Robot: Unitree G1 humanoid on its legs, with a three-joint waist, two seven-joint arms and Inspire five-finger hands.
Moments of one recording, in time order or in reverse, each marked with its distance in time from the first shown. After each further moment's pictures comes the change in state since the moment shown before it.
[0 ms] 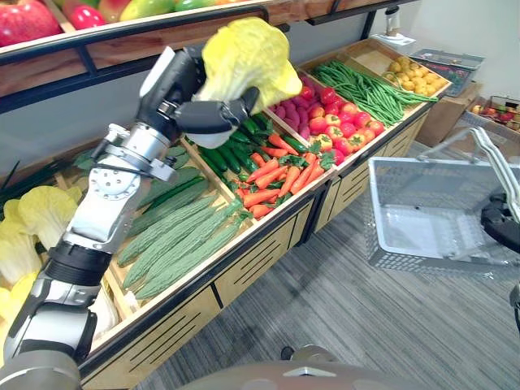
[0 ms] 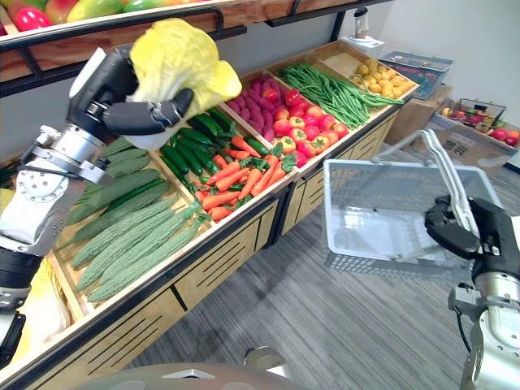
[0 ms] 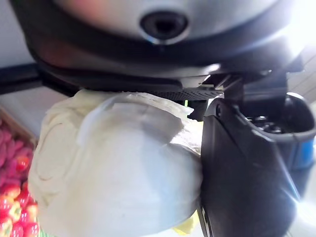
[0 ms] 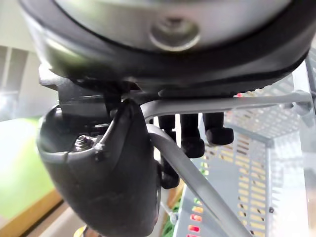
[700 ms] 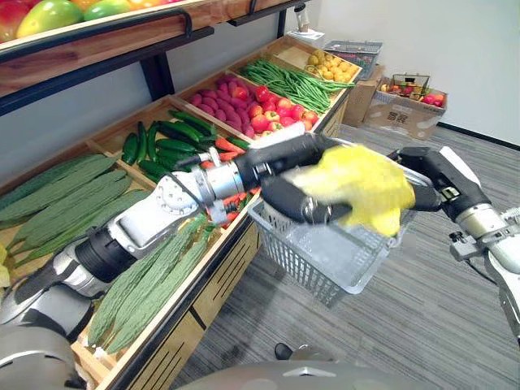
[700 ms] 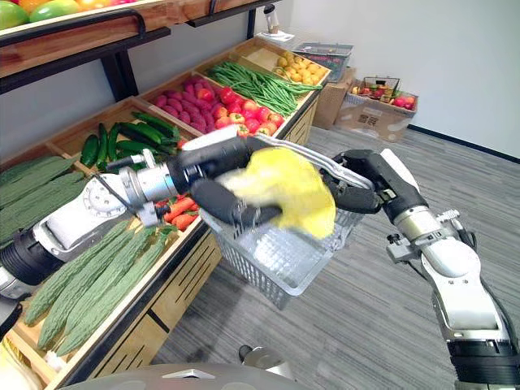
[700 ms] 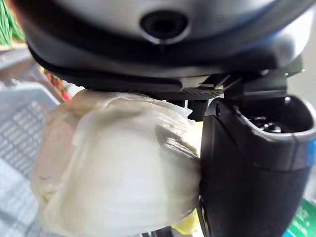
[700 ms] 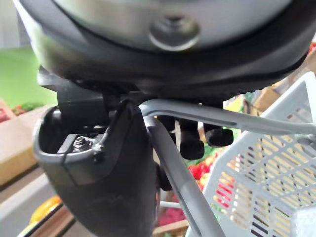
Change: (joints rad) left arm -0.163 0.115 -0.519 -0.200 -0.098 -0.010 -0.240; right arm -0.219 -0.317 0.484 -0.030 0.030 -0.117 0.109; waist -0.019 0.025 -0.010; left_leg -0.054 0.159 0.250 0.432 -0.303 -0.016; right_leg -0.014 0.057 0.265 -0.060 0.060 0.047
